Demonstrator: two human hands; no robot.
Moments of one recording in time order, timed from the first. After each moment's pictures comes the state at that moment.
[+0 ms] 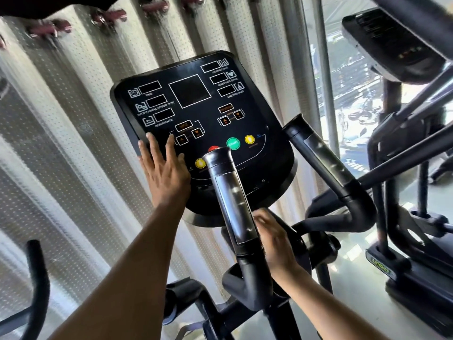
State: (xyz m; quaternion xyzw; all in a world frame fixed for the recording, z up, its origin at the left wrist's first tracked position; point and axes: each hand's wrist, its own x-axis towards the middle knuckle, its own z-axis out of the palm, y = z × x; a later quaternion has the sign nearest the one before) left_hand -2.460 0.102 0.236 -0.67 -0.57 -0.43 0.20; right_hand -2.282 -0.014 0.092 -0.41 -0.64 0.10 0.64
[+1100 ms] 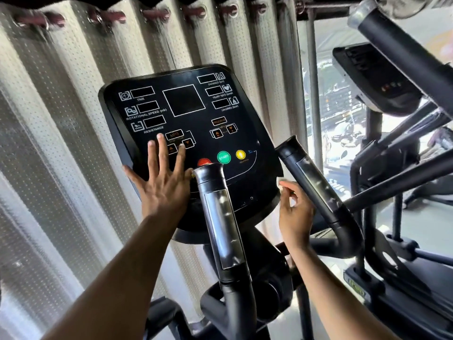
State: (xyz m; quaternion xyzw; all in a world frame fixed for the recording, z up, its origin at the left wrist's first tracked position) left_hand -2.437 0.082 0.238 -0.69 -0.61 -0.23 0.31; right_hand -2.195 0.075 0.102 -0.43 -0.42 -0.01 0.80
